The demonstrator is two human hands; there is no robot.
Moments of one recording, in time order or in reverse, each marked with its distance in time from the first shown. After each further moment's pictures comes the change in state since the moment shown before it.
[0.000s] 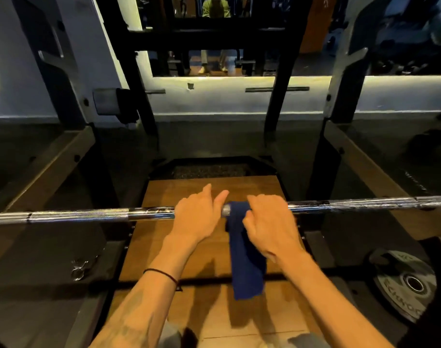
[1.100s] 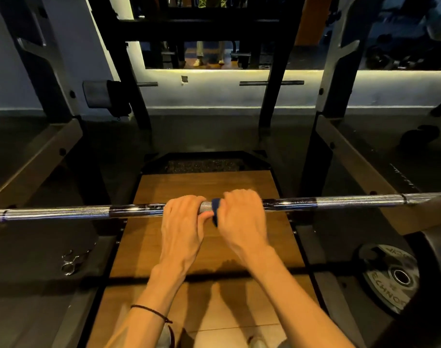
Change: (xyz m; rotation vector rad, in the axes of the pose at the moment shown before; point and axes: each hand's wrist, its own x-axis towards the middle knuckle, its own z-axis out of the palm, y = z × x) left_hand -0.041 -0.010 0.035 -0.212 0.388 0.224; right_hand 0.009 -0.033 0.011 -0.040 0.000 0.053
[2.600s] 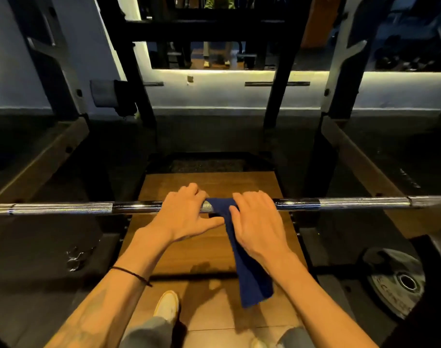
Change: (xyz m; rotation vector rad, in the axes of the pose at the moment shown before) left_hand 0.048 0.004 -0.027 0.266 -0.529 0.061; right_hand -0.017 0.033 -0.005 0.102 0.030 -0.099
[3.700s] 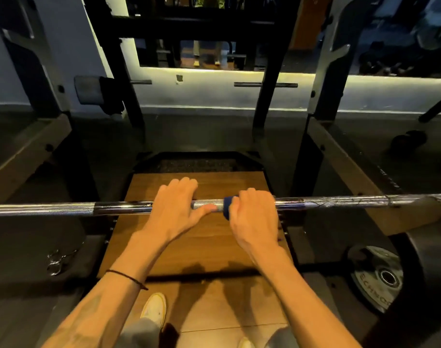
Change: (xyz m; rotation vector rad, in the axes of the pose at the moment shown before) left_hand 0.009 0.008 0.012 -0.100 0.257 -0.030; right_hand 0.012 0.007 -0.006 -0.234 -0.025 0.200
